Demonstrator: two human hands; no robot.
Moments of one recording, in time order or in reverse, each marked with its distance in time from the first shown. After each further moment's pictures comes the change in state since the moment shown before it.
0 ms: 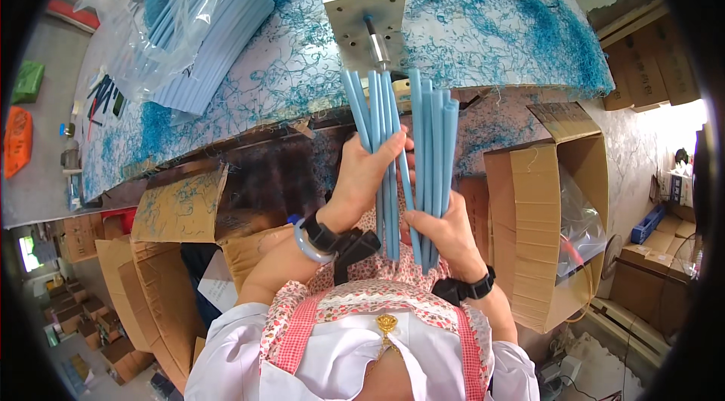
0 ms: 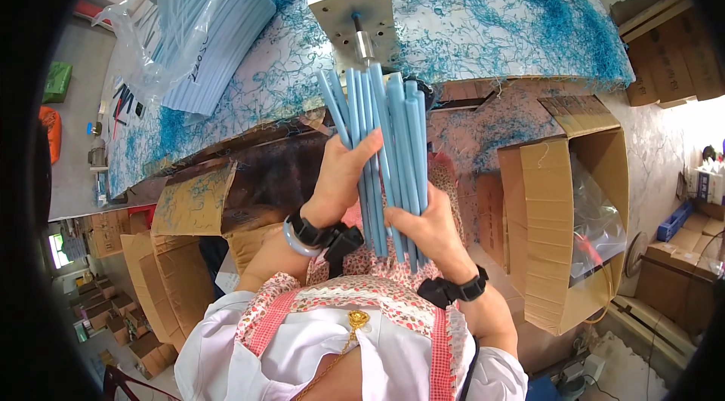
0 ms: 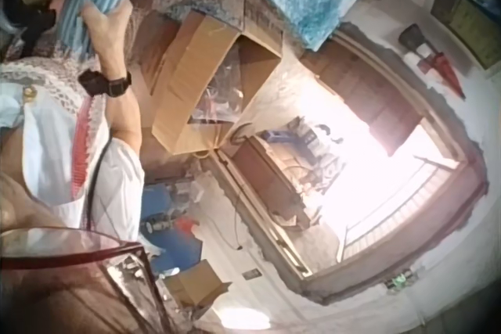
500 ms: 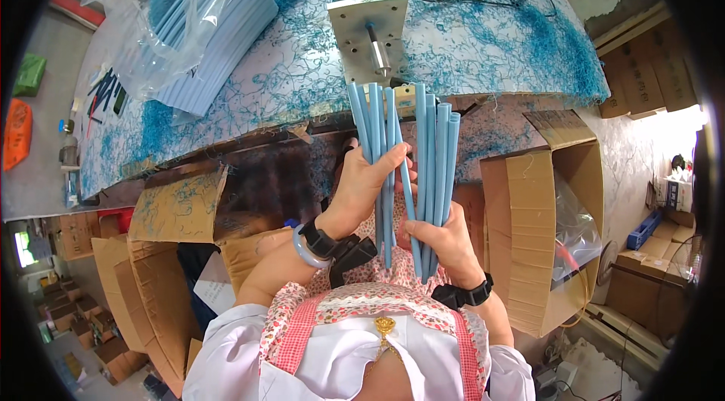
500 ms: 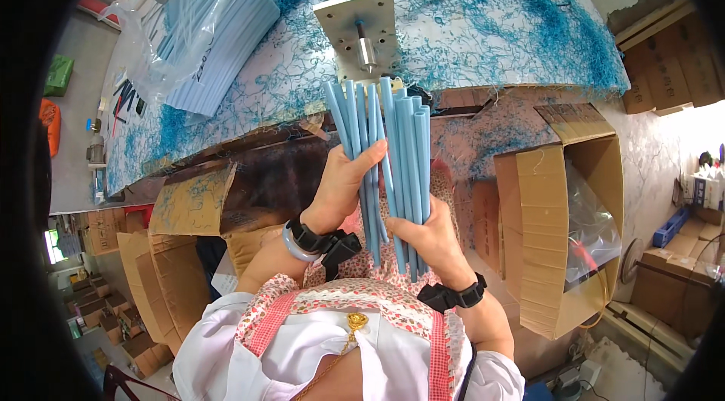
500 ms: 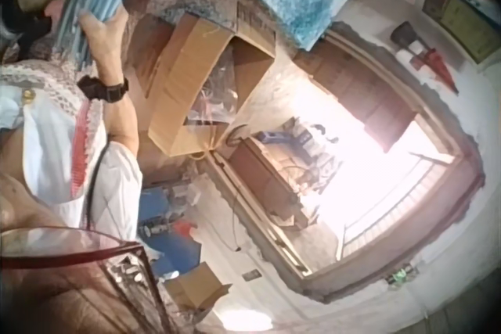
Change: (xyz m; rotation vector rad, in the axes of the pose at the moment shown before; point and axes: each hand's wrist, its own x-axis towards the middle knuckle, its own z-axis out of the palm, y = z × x) left_hand -0.012 -0.002 -0.001 0.012 -0.038 -0.061; right_hand -0.009 0.002 -0.005 -0.011 -0.020 0.084
